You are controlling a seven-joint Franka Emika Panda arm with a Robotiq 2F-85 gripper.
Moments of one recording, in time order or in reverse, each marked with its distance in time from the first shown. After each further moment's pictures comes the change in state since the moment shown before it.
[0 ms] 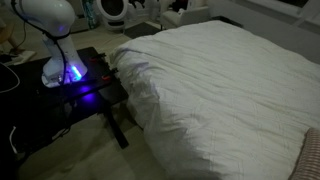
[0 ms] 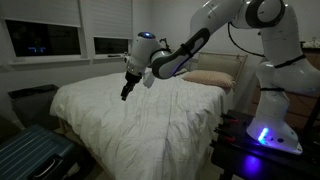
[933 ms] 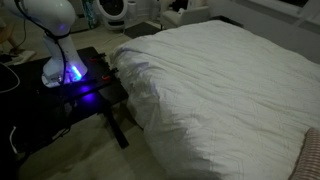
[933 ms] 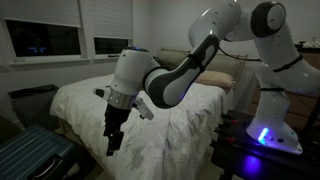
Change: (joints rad) arm 0.049 0.191 0.339 0.168 0.176 -0.001 -0.473
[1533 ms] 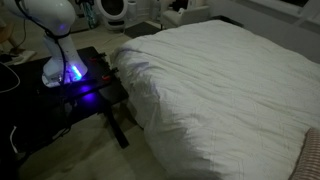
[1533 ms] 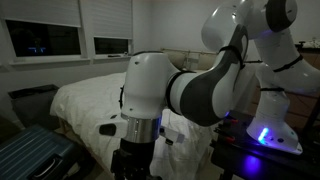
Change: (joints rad) arm 0.001 -0.001 0.271 -0.054 0.102 -0.089 -0.231
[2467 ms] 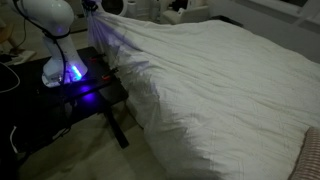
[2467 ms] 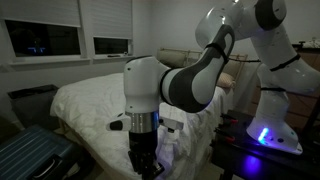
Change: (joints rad) arm -0.141 -0.011 0.073 -0.055 0.029 -0.153 -0.029
